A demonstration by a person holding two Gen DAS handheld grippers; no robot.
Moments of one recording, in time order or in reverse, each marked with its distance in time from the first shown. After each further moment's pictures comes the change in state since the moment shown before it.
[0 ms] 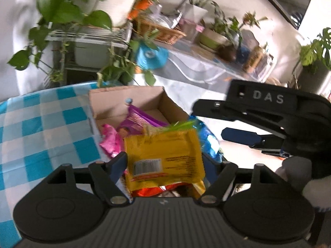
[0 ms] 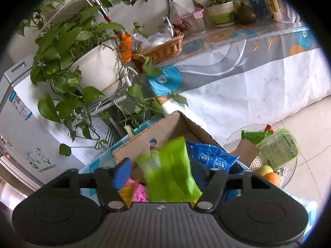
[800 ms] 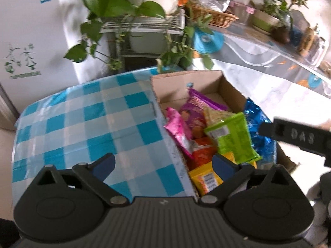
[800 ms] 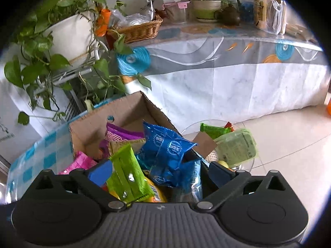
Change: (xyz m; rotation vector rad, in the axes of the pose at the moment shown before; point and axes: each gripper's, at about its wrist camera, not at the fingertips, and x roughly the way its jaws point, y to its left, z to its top) left arm -0.022 0.005 0.004 -0.025 0.113 0.388; right arm 0.005 -0.001 -0.011 -0.157 0.083 -0.265
